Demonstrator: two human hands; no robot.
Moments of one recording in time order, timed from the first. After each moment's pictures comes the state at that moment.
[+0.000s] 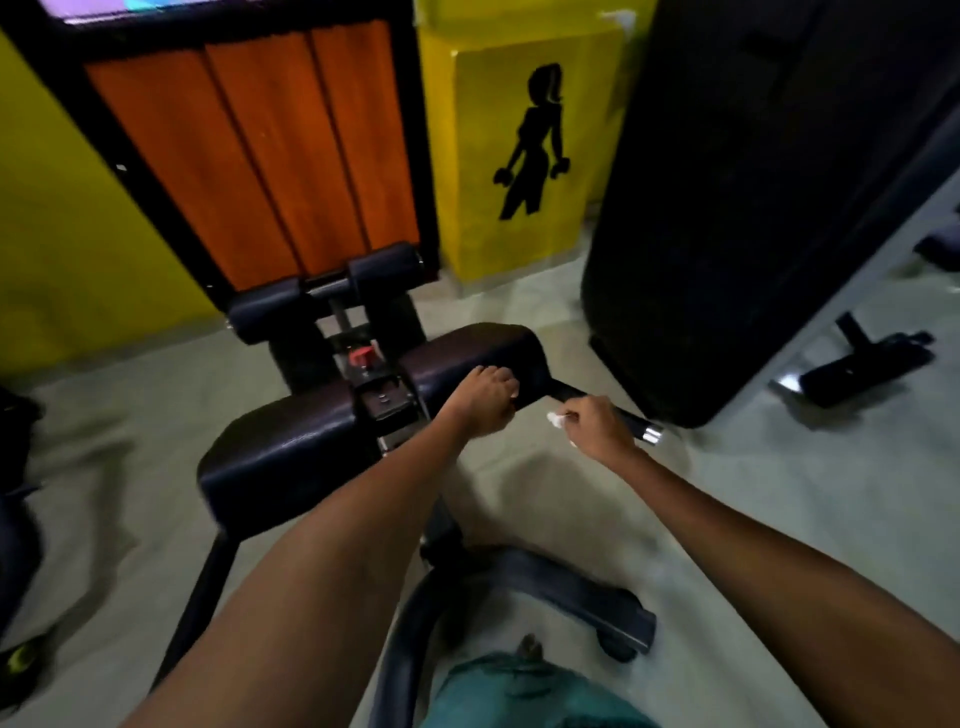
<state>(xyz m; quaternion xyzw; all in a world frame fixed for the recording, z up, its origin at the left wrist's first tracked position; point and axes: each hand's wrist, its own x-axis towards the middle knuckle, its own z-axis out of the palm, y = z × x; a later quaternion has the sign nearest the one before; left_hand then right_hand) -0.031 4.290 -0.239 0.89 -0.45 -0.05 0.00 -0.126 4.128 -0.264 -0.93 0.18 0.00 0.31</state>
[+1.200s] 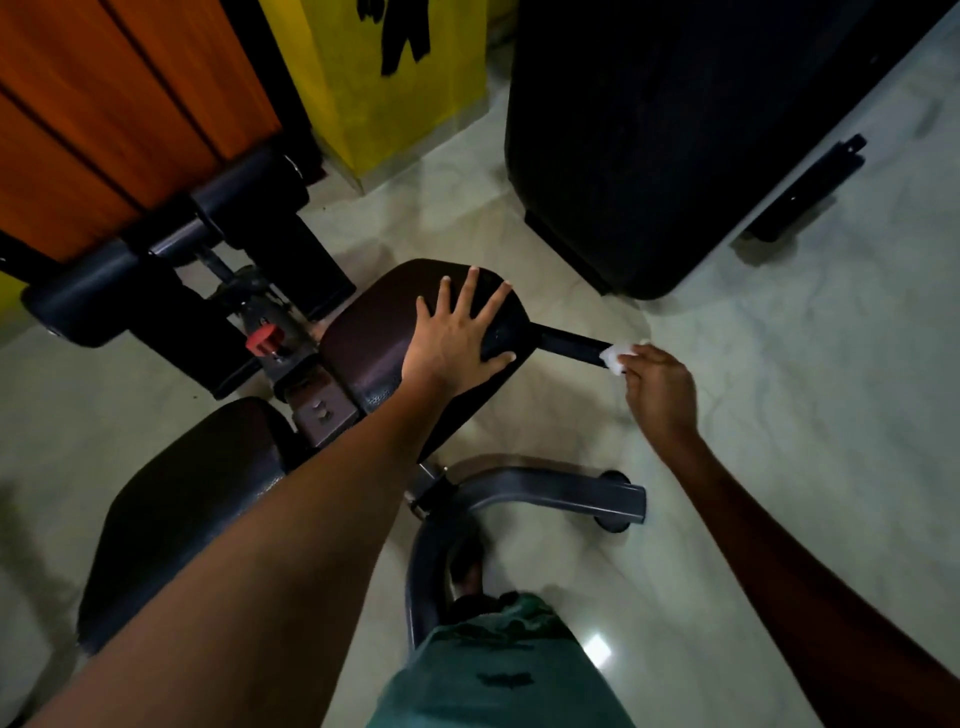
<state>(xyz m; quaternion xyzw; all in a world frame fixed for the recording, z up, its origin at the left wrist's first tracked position) 0.064 4.252 -0.296 0.88 -0.47 -0.09 -0.01 -0.127 4.081 -0.324 -0.94 0.24 -0.20 0.15</state>
